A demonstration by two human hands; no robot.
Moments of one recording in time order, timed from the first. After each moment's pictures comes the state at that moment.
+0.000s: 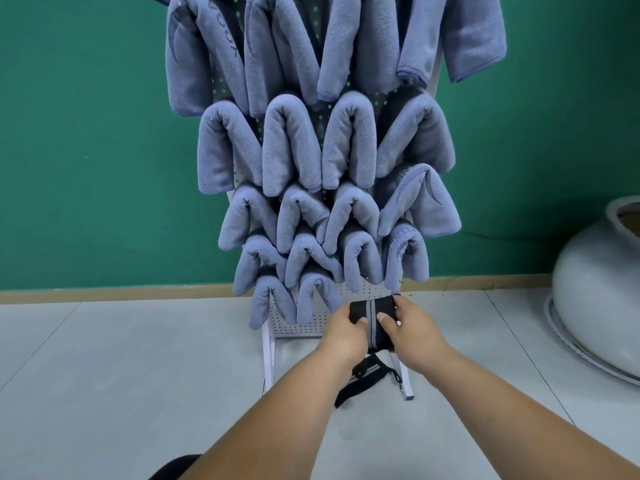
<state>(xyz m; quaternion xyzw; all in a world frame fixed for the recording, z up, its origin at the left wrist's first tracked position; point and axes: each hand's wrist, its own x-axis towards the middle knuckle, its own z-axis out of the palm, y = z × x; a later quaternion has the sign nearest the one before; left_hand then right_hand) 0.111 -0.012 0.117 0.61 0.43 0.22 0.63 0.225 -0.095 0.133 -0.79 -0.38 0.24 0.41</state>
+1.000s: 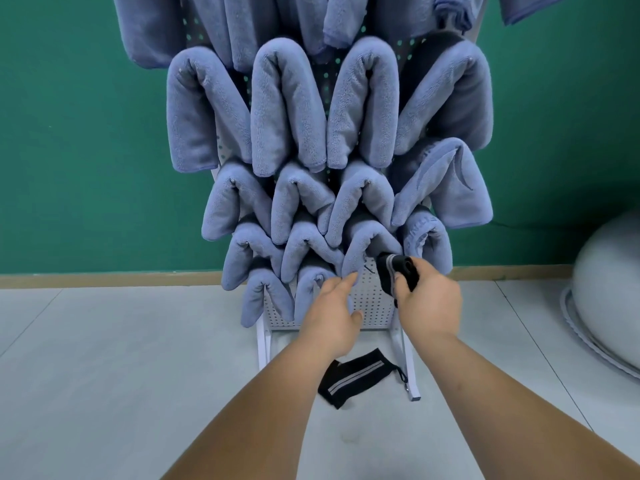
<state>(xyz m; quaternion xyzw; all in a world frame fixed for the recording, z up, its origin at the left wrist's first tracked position) 0.115 0.061 0.096 0.85 0.39 0.12 0.33 0.258 -0.034 0.121 -0.85 -0.33 -0.09 0.40</state>
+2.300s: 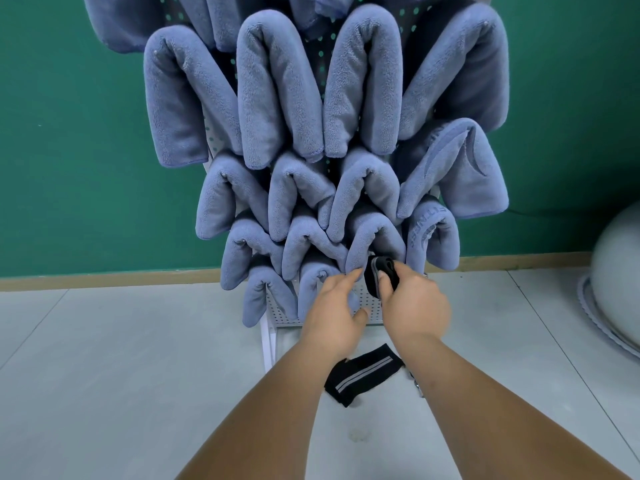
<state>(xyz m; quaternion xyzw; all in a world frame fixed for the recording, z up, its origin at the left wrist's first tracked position) 0.117 0.069 0.077 0.83 0.37 0.18 0.37 0.243 -0.005 0.087 -0.90 -0.31 -0.10 0.29</state>
